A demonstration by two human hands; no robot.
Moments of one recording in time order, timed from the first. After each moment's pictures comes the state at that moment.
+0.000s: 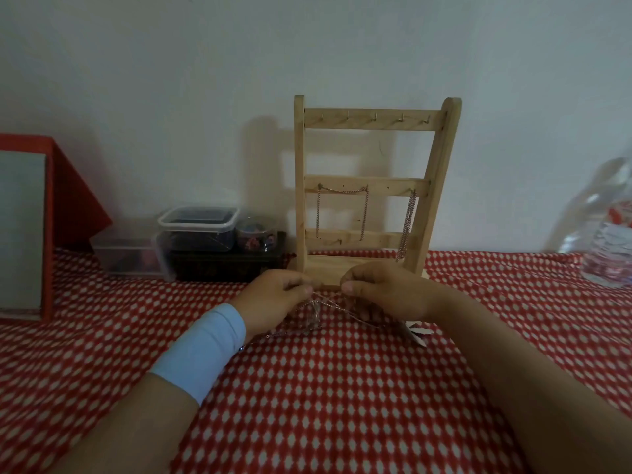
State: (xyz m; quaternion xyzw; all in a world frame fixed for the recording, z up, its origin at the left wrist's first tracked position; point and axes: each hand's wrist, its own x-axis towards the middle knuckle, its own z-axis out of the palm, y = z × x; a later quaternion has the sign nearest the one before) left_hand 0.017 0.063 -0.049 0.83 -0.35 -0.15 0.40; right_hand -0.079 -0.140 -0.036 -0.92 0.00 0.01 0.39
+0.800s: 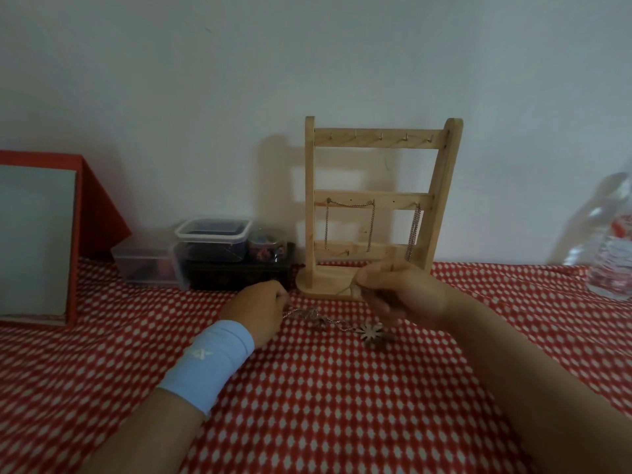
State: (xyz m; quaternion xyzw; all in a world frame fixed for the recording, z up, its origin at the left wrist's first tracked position) left_hand 0.032 0.083 -0.061 0.92 -0.29 -0.01 0.26; right_hand -0.090 -0.138 -0.020 -0.78 -0.06 0.06 0.63
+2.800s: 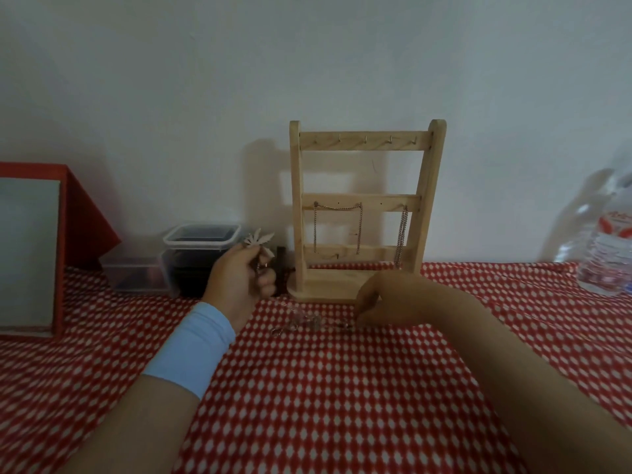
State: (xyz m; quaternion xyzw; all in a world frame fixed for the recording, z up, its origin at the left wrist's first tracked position) left_hand 0.028 0.071 -0.015 0.51 -0.13 -0.18 0.83; right_hand -0.081 -0.149 -0.019 -0.98 0.05 0.06 0.16
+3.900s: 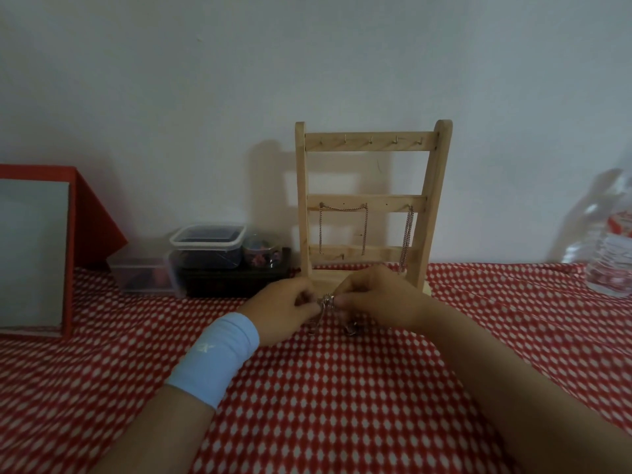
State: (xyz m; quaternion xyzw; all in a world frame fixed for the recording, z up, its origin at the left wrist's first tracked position) left_hand 0.018 0.061 -0.039 0.86 -0.41 -0.09 0.31; right_hand -0.078 -0.124 -0.028 -0.91 0.02 -0.04 0.41
